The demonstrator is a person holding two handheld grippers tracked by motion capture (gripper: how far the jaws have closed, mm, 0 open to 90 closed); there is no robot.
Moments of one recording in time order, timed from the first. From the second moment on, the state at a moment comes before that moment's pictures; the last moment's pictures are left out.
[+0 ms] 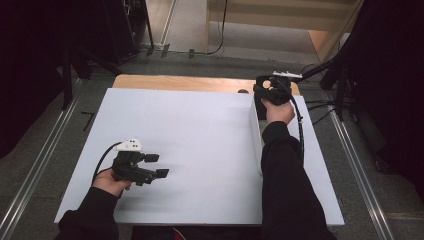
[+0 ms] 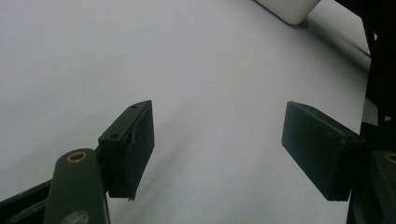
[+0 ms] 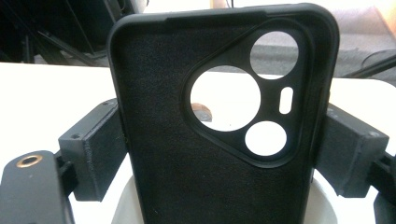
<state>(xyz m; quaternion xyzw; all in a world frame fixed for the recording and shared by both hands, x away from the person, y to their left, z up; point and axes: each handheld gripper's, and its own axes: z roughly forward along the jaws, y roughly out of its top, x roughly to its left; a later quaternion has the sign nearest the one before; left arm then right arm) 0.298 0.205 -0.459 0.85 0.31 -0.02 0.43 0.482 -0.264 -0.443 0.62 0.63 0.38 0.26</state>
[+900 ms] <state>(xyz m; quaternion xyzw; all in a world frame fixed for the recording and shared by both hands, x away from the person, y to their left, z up) 0.299 0.204 -0.459 0.84 0.31 -0.02 0.44 0.482 -0.270 -0.435 0.62 0.64 0.39 0.24</state>
